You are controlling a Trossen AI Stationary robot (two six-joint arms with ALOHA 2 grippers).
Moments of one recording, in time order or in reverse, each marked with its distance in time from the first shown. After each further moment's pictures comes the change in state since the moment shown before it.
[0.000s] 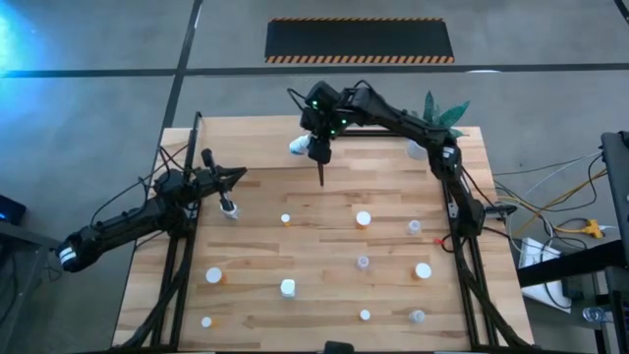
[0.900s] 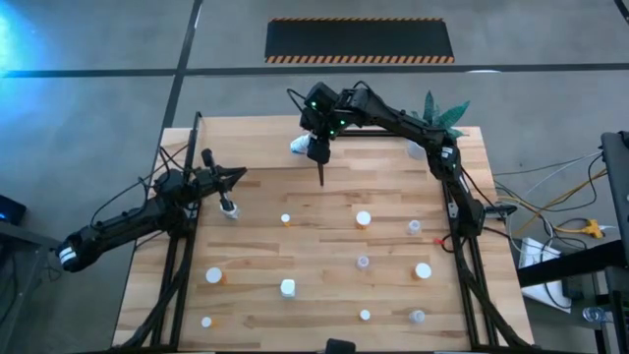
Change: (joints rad) left arm 0.000 0.001 0.000 0.006 0.000 0.000; right arm 0.000 0.007 0.000 -0.003 0.038 0.025
